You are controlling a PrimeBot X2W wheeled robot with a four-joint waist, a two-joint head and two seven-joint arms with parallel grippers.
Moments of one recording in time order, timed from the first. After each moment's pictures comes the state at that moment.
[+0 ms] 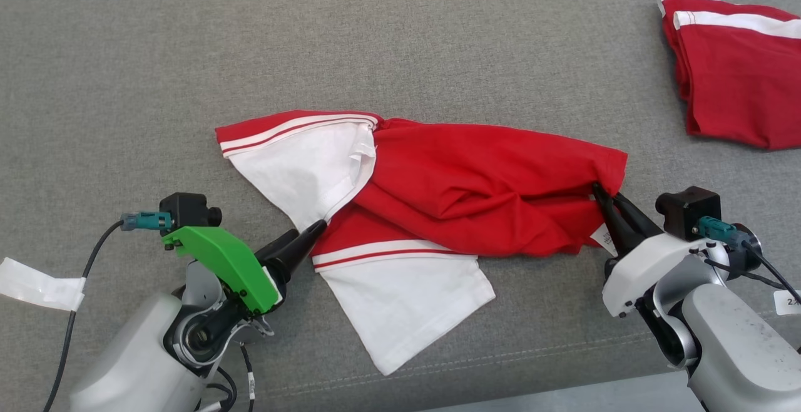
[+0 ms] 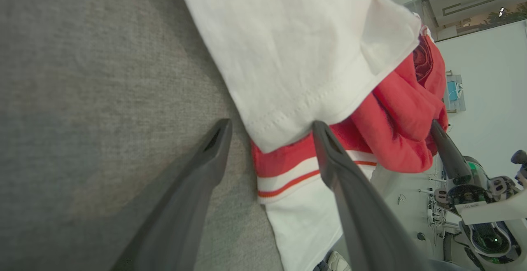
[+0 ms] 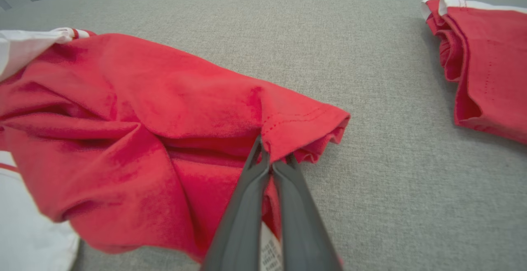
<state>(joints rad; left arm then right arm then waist) -0.46 0.28 -0.68 0.42 -1.38 -0.06 0.24 -0.24 -0.32 0.46 0.31 0.42 -0.04 -0.12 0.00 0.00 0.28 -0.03</state>
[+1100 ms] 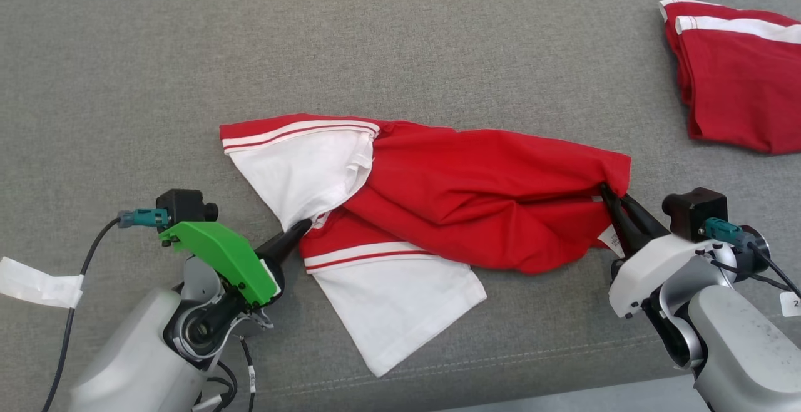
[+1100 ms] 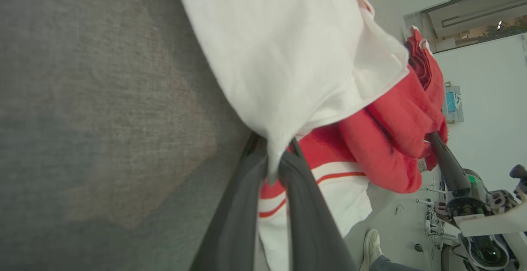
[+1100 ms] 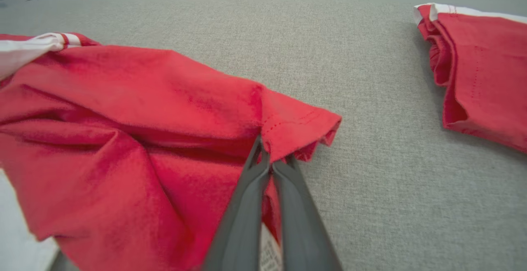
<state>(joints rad) -0.48 0.25 -0.67 0.47 -1.39 -0.08 0.22 -0.23 -0.34 0.46 0.30 0.42 -0.04 -0.12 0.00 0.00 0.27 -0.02</state>
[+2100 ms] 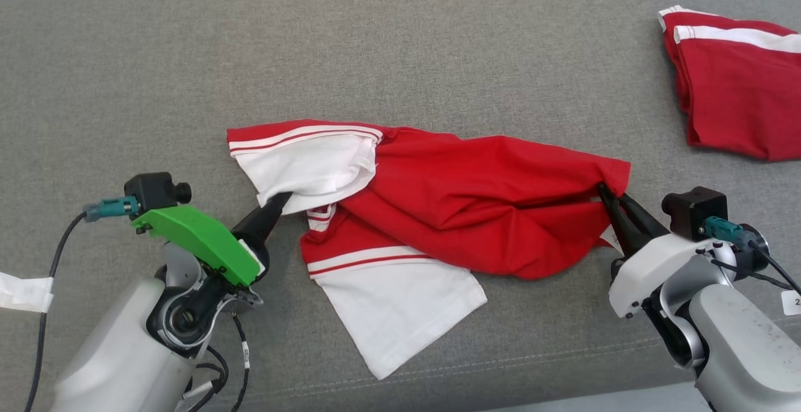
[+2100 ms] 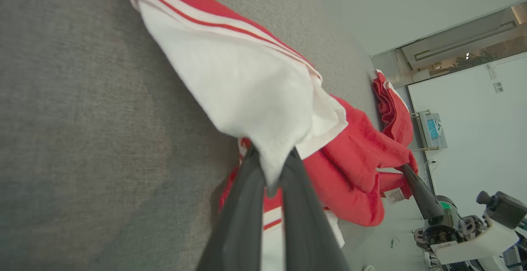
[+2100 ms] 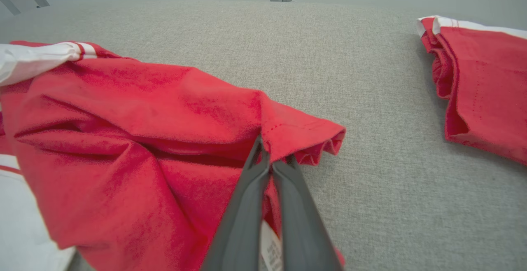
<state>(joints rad) -0.48 0.27 -0.61 0.41 -1.40 -0.10 0.14 -0.24 -0.34 0.46 0.30 0.42 -0.04 -0.12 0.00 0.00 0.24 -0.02</state>
